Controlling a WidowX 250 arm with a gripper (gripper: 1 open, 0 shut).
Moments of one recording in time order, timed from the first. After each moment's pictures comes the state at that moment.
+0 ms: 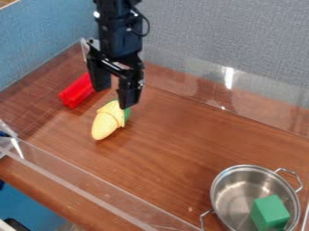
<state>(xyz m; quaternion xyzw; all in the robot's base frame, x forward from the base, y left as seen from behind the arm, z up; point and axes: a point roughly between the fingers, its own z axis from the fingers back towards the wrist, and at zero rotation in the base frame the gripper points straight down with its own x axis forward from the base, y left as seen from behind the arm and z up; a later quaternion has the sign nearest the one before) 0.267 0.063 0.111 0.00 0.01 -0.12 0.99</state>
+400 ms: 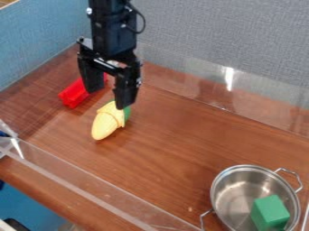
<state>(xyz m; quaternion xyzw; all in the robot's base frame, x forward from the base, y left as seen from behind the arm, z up) 0.258 0.060 0.119 0.00 0.02 -0.08 1.00</state>
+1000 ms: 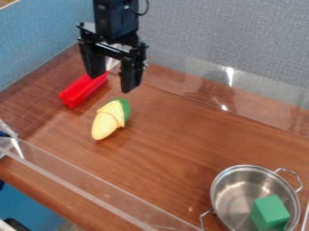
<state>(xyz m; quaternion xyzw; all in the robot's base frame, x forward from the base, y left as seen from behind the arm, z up) 0.269 0.057 0.132 0.00 0.01 -0.04 1.00</state>
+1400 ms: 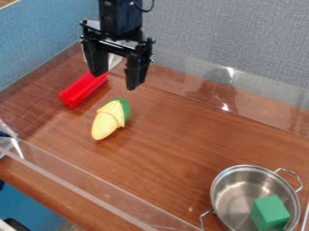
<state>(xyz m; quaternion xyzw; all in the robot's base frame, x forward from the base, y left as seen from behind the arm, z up) 0.270 0.057 0.134 0.00 0.02 -0.01 1.00</state>
